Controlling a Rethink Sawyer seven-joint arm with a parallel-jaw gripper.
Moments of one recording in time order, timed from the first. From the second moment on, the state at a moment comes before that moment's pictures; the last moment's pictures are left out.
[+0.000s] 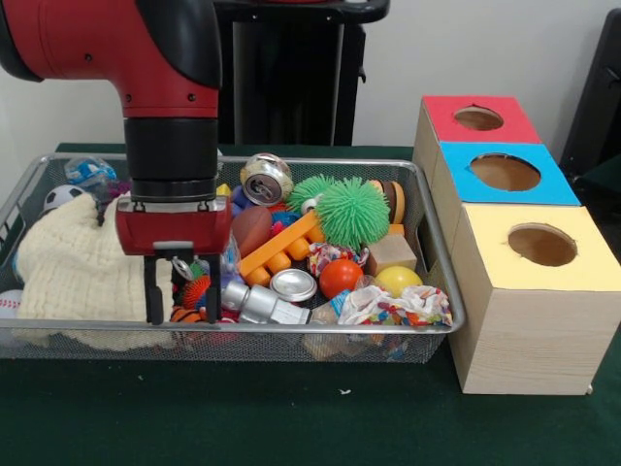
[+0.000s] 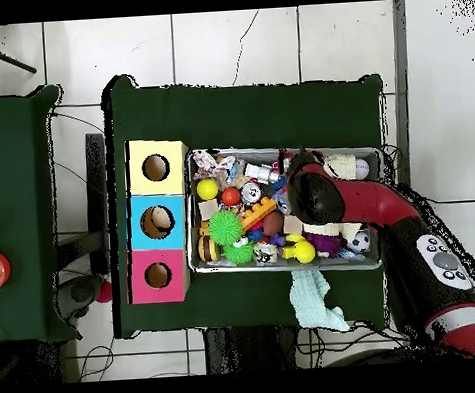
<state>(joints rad) -0.70 -0.47 0.36 1.55 -0.47 0.13 1.57</state>
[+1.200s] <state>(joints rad) -0.66 -0.46 0.32 1.54 -0.45 0.27 1.57</state>
